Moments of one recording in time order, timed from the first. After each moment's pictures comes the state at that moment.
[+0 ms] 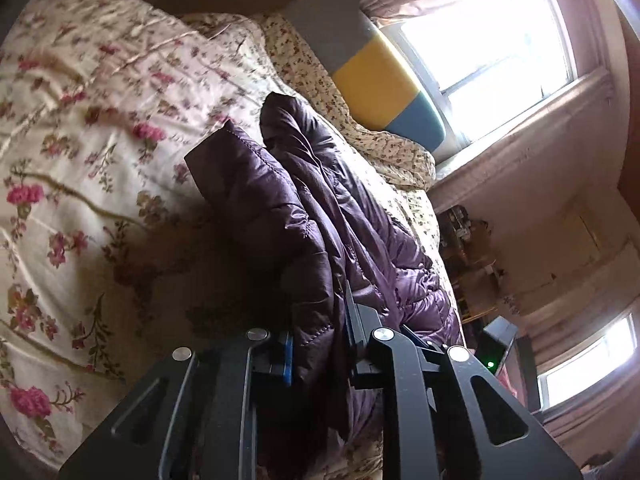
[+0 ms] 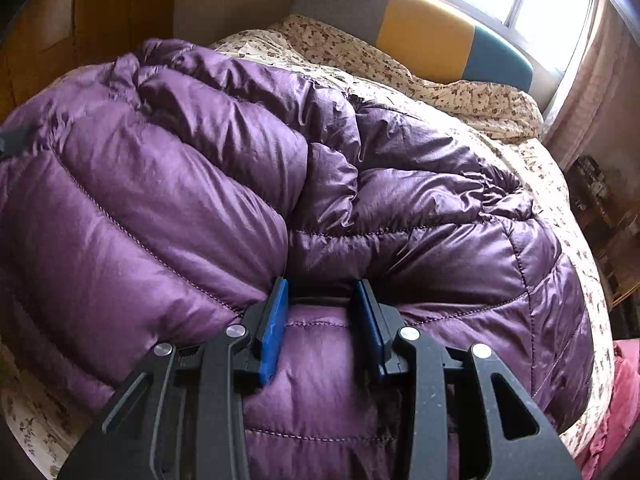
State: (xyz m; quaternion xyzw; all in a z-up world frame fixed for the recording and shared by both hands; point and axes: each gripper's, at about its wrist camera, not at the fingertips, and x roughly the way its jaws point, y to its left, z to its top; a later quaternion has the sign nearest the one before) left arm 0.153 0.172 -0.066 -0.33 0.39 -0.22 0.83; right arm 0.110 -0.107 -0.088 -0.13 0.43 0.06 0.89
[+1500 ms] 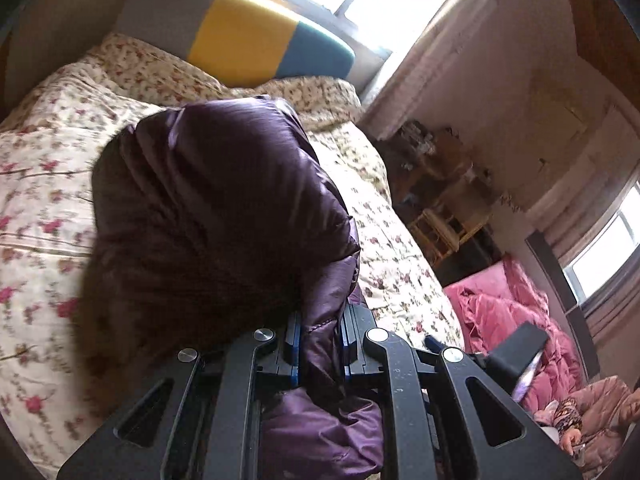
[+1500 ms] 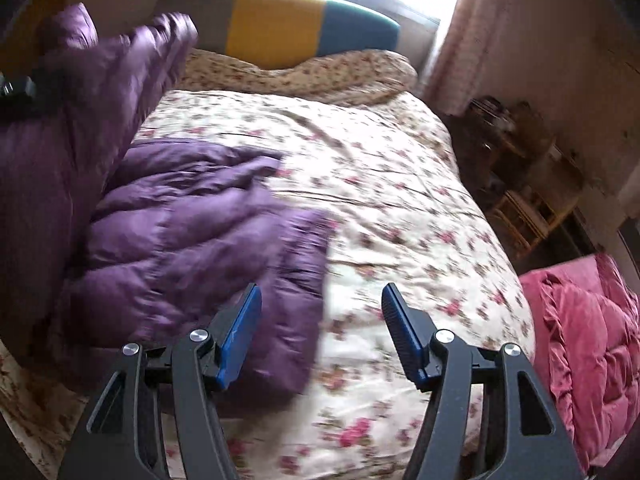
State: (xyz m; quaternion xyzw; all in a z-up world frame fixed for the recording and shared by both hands) left arm 0.210 -0.103 0.019 -0.14 0.40 -0.33 0.84; right arm 0.071 -0.327 -0.012 -0.06 0.42 -0.13 0.90
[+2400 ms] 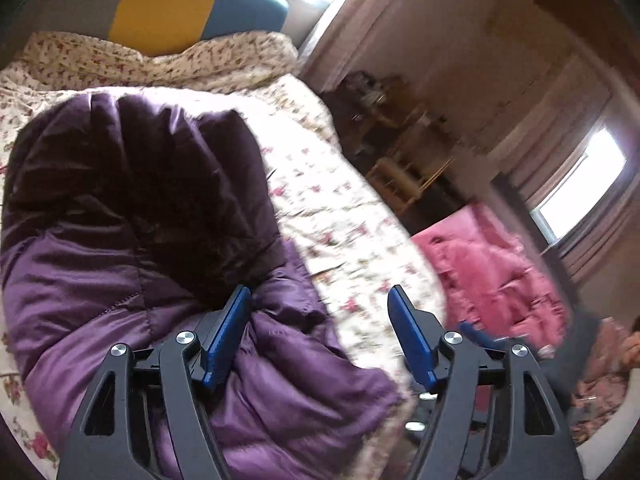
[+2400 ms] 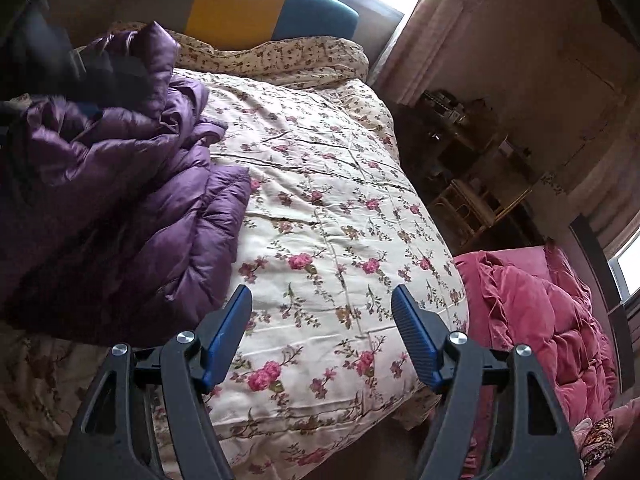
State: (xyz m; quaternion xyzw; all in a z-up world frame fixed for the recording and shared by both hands) left arm 0.202 -0.159 -0.008 -0.11 0.41 -0.44 0.79; right arm 0.026 -0.338 -0.009 -0.11 0.44 -0.20 0.87
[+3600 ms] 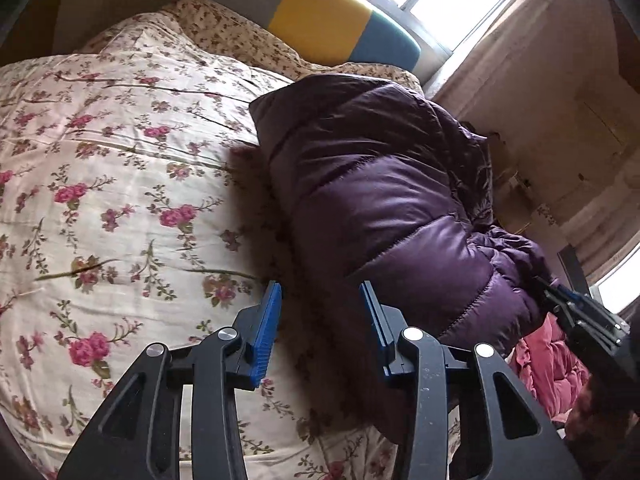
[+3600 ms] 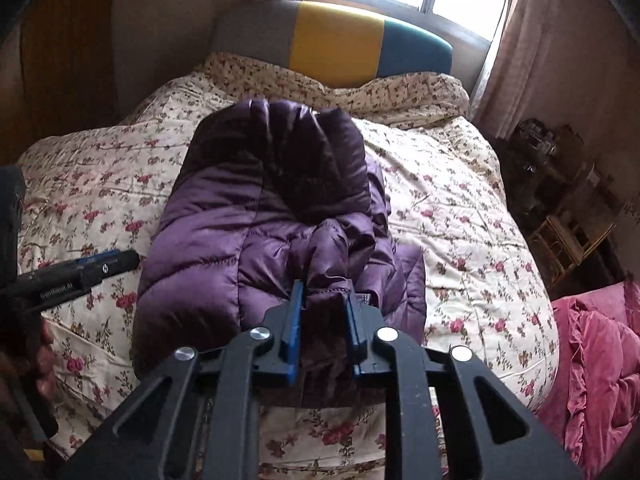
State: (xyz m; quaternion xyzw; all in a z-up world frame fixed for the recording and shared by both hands) left arm 0.197 0.021 -0.076 -0.16 0.44 -0.27 0.84; right arm 0.068 -0.228 0.026 -0.06 0.42 -0.03 0.91
